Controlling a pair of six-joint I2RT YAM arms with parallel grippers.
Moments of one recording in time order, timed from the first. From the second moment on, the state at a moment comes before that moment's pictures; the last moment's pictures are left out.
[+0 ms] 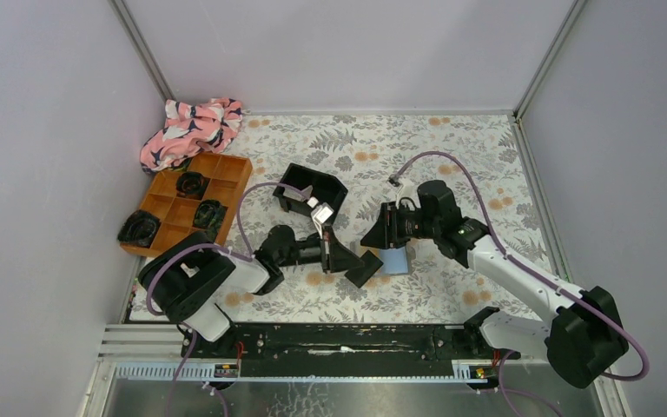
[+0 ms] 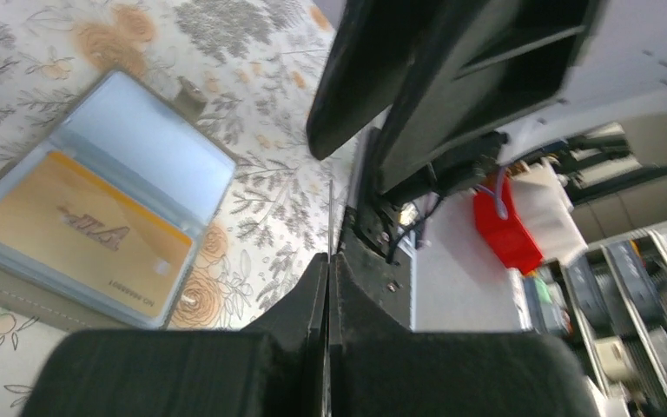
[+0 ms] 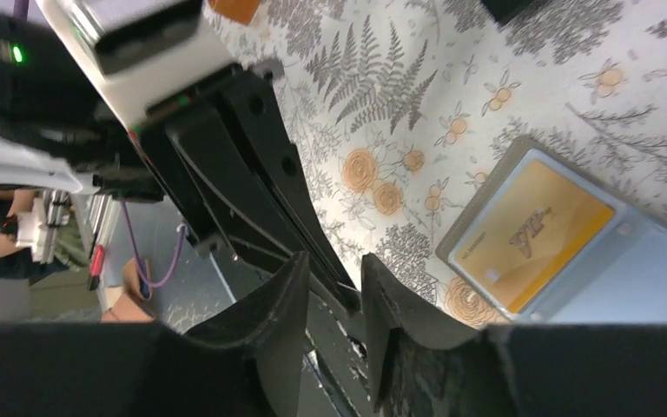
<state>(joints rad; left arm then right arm) -0.71 1.59 0.34 1.26 0.71 -0.84 0.57 1.15 0.72 -0.15 -0.61 0.52</state>
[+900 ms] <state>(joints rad) -1.07 1.72 0.44 1.05 -0.37 -1.15 0.56 1.03 0.56 -0.16 -0.13 0.53</state>
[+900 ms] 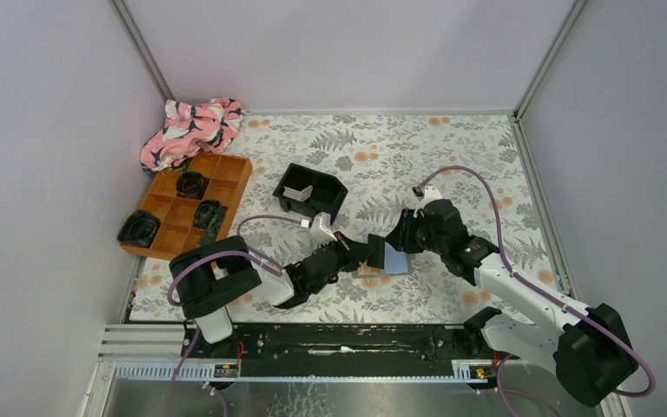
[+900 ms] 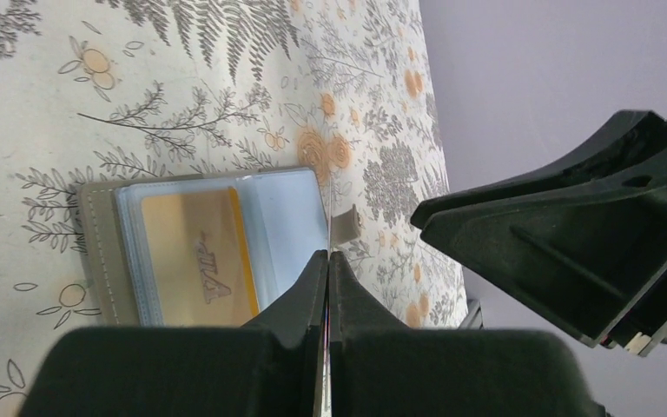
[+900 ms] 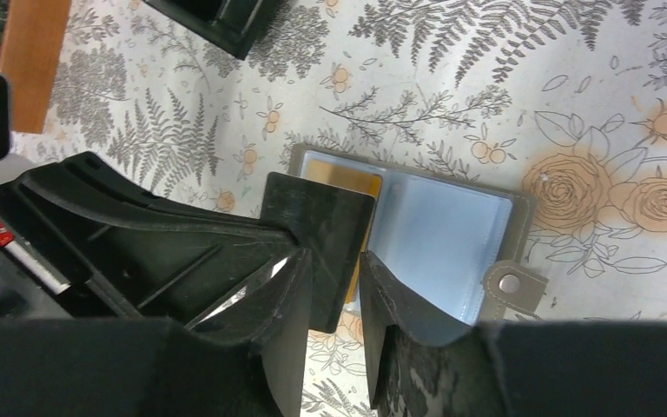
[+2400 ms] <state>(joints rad) -1.11 1.83 0.51 0.92 -0.54 -1.26 0.55 1.23 0.50 -0.10 -0.01 0.56</state>
